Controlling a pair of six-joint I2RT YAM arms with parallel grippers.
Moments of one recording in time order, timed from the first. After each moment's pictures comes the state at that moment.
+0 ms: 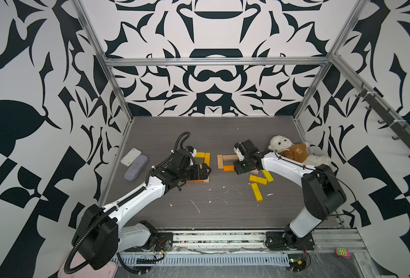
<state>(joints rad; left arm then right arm) -0.63 1.22 0.78 -0.31 0.23 -0.61 0.49 1.63 1.08 -0.57 0.00 0.19</state>
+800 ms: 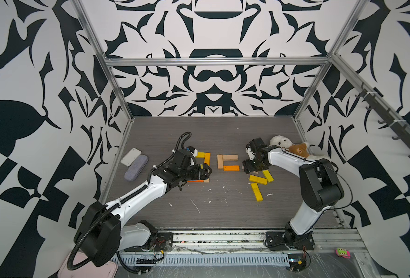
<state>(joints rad) -0.63 1.25 0.78 -0.29 0.25 -0.61 0.32 1.75 1.08 -0.61 0.01 0.12</state>
